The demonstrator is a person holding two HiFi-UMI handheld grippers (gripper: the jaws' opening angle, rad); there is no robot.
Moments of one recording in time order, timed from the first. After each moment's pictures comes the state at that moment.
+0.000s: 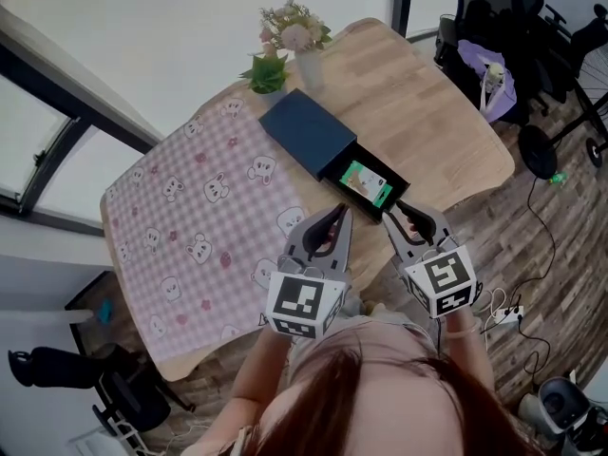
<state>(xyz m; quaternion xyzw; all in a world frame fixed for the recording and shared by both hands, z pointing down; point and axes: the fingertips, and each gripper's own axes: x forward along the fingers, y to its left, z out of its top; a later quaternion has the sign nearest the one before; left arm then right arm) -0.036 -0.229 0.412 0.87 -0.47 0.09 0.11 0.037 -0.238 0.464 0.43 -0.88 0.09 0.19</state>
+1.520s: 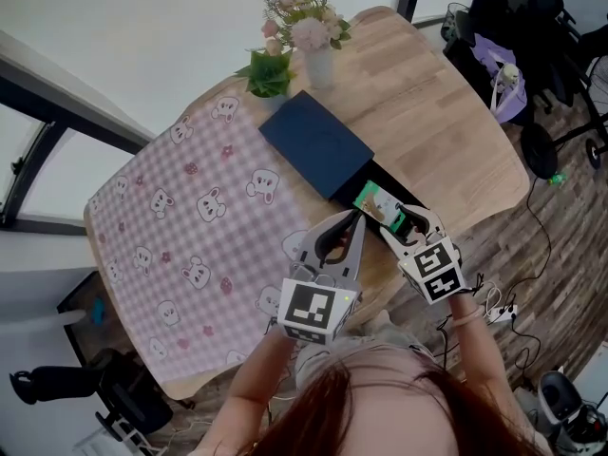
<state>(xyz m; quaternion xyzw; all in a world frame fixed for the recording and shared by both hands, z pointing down) -0.060 -0.314 0.463 0.88 -0.45 0.08 0.16 0.006 -0.317 0.590 0.36 -0.86 0.14 0.34</state>
